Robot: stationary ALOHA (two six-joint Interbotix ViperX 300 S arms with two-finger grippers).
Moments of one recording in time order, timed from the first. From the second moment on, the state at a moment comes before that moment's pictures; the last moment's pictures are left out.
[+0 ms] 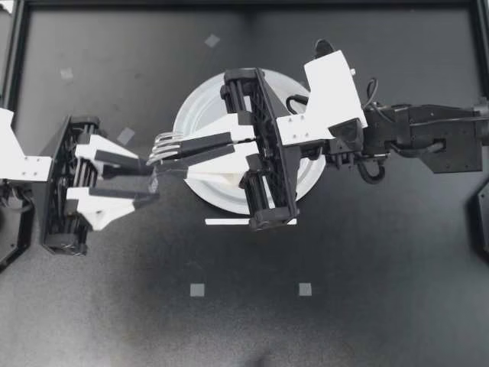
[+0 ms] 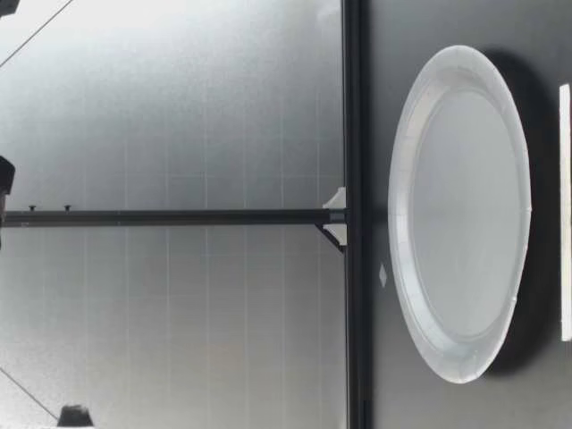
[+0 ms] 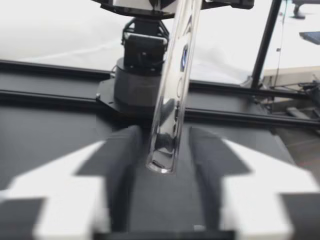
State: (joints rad) left arm -0.05 -0.56 1.11 -0.02 -0.59 -0.11; right arm -0.10 0.01 0.40 -0.49 -0.69 0.42
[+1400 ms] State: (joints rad) left arm -0.02 -0.96 1.03 -0.02 0.57 -0.32; right arm -0.13 -0.26 0.77 -0.25 -0.19 0.51
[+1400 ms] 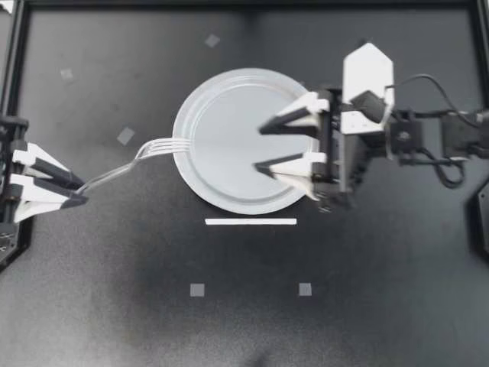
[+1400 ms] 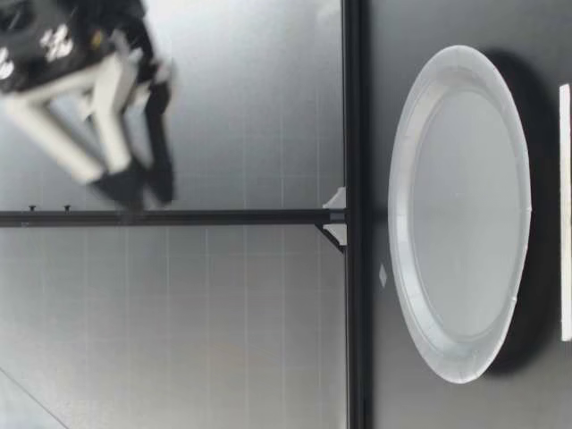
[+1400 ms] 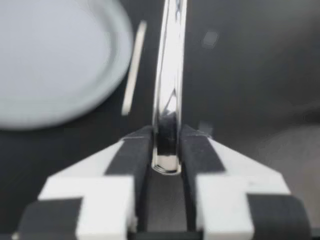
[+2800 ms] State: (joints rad) left arm -0.01 -0.21 1.02 0.06 0.46 -0.66; right arm -0.10 -0.22 0.81 -0.24 -0.37 0.54
